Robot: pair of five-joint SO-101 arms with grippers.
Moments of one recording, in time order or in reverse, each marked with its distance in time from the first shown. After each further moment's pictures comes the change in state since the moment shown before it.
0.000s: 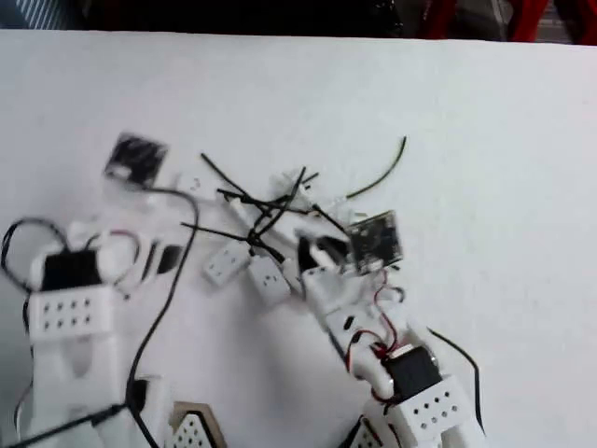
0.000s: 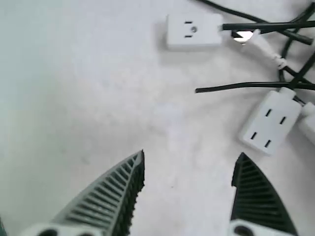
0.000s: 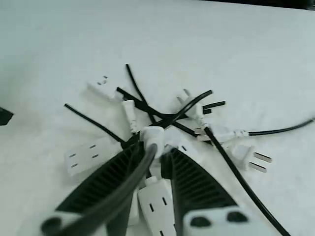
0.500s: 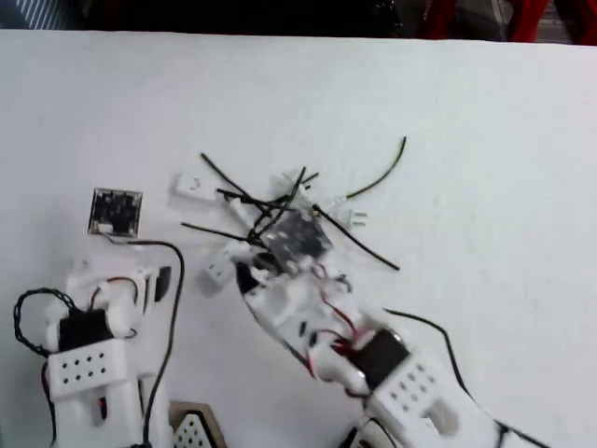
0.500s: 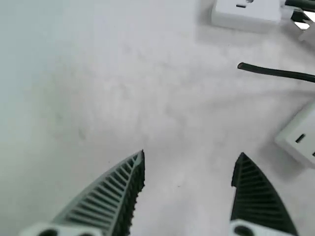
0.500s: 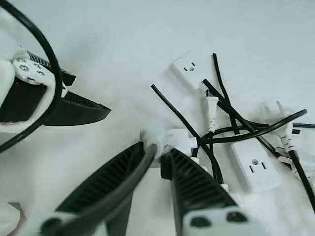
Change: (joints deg) left arm -6.2 -17.8 27.3 -15.4 3.9; right arm -16.4 22.2 -17.4 2.4 1.1
